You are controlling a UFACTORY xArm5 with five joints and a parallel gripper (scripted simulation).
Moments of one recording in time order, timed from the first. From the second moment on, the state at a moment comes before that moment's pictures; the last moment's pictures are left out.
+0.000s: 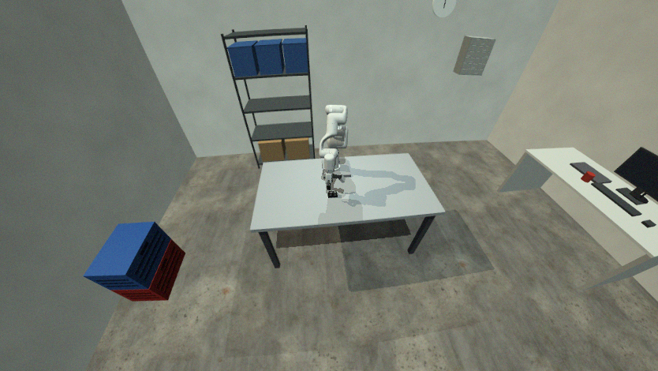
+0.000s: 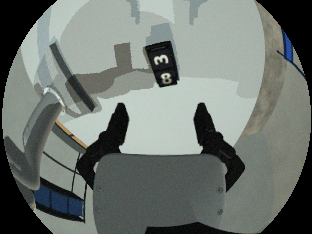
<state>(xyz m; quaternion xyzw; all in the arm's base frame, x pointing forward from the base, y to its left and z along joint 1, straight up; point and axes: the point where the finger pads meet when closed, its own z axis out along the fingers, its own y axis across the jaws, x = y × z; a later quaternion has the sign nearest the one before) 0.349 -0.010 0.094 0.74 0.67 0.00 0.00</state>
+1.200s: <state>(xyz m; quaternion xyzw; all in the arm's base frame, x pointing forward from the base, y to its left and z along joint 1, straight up) 0.357 -0.003 0.096 0.65 0.76 0.00 0.00</state>
